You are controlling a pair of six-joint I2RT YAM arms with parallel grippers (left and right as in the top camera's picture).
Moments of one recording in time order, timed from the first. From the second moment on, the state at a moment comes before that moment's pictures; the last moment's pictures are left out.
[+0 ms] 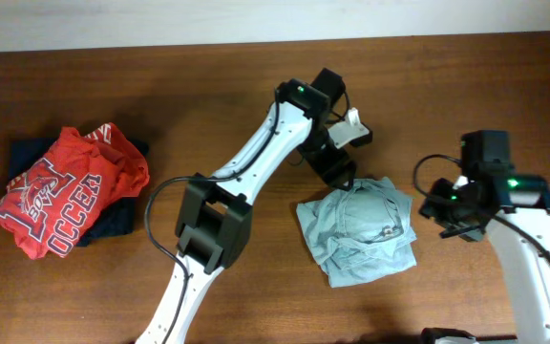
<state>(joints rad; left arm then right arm) -0.65 2.51 2.33 -1.30 0.52 0.39 -0.15 1.28 1.06 -1.12 0.00 0.46</state>
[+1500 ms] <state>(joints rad) -0.46 2.66 2.67 -1.45 0.12 -0.08 -0.25 1.28 1.06 -1.14 -0.02 0.38</state>
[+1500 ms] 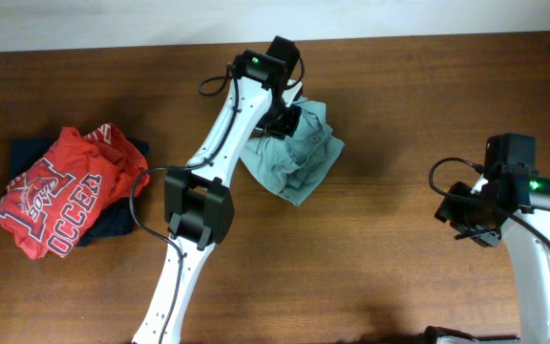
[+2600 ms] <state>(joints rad) -0.32 2.68 2.54 -1.32 0.37 0.08 -0.25 1.28 1.06 -1.14 -0.02 0.38</state>
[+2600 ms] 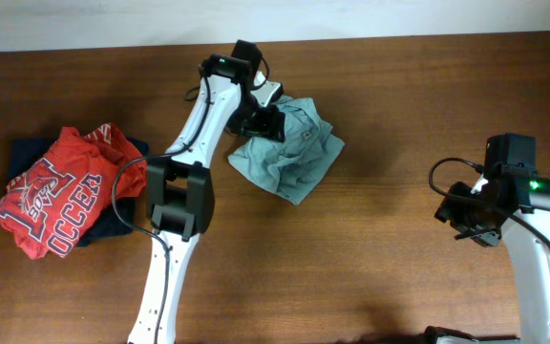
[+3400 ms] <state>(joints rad) -0.35 2.76 2.54 -1.36 0.68 0.22 -0.25 1.28 1.06 -1.13 -0.02 0.38</state>
